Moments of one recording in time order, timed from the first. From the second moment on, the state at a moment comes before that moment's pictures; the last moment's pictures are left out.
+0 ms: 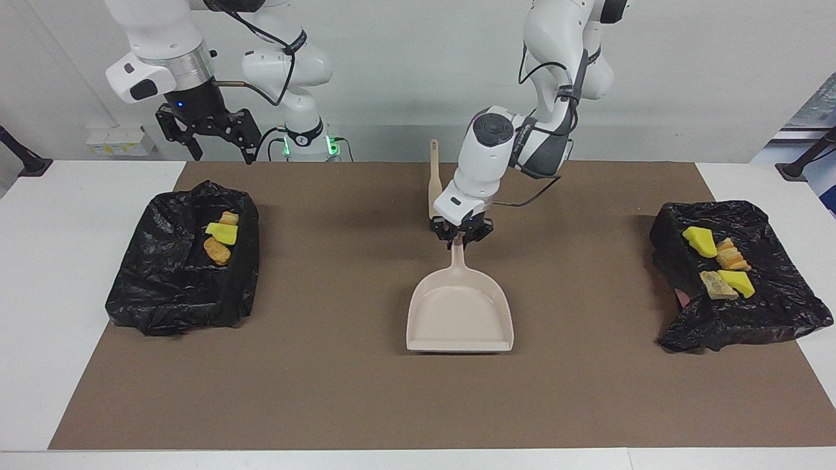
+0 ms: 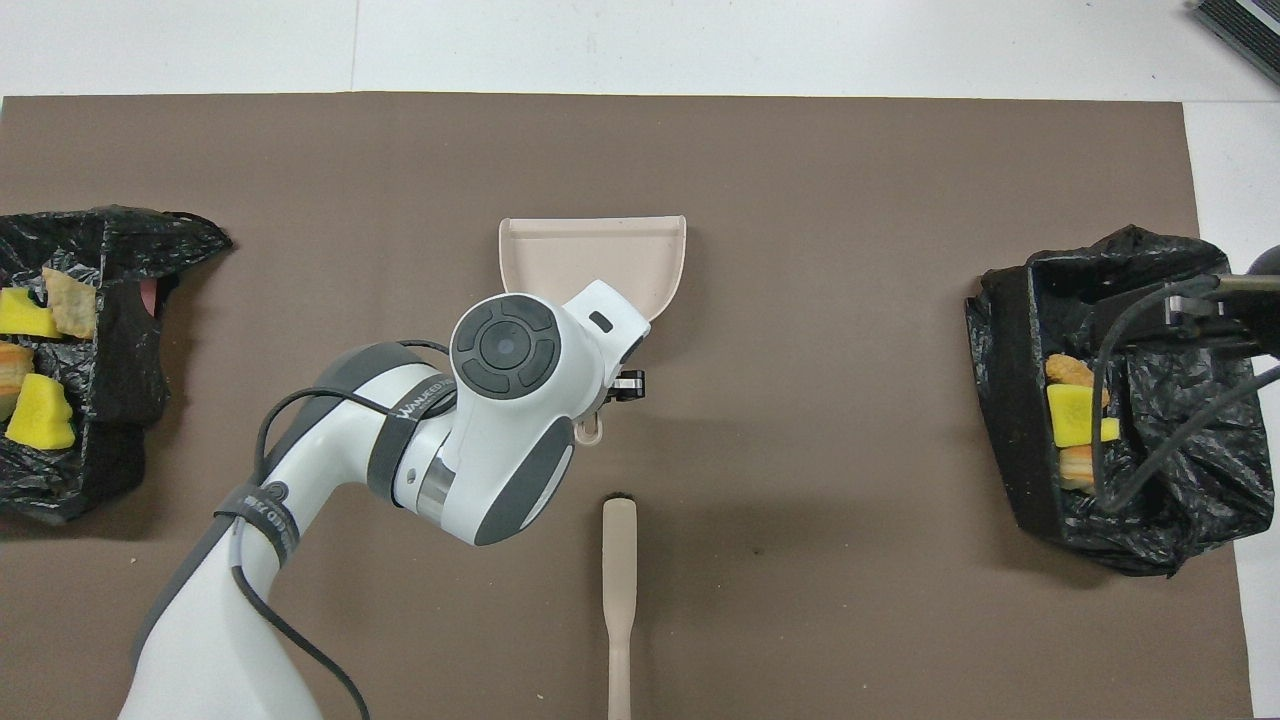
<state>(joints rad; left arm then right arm) -0.69 0.29 0.05 -1.86 -0.12 2.23 -0.53 0.08 -0.02 -0.03 -1.51 -0.02 1.49 0.14</state>
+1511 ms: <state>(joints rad) -0.40 0.24 0.09 -1.69 -0.14 2.06 -0.43 0.08 -0.02 -0.03 -1.51 -0.02 1.49 0.14</state>
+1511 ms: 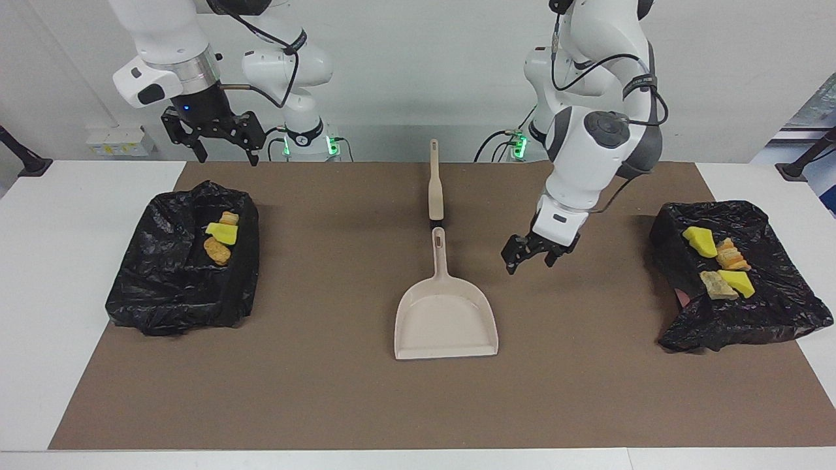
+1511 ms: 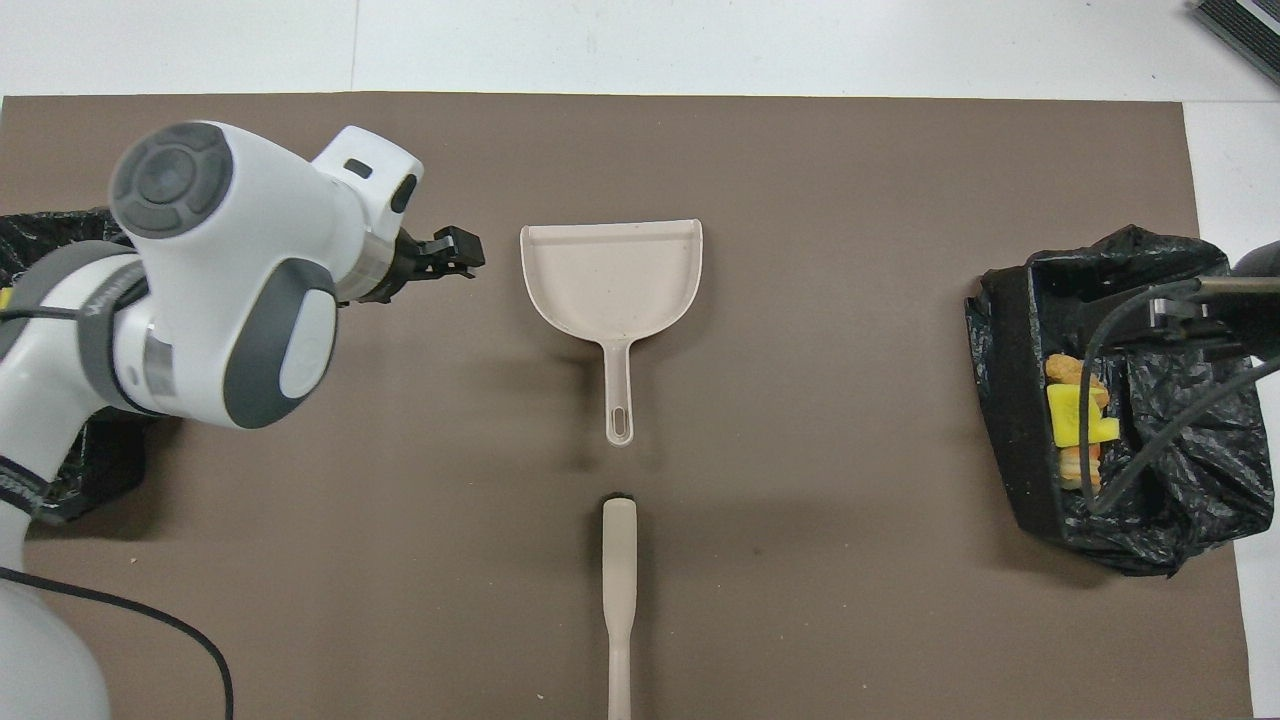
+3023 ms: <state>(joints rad) -0.09 -0.01 0.07 -1.62 -0.02 1.63 0.14 0.08 -0.02 -0.03 -1.51 -0.02 1.49 0.14</state>
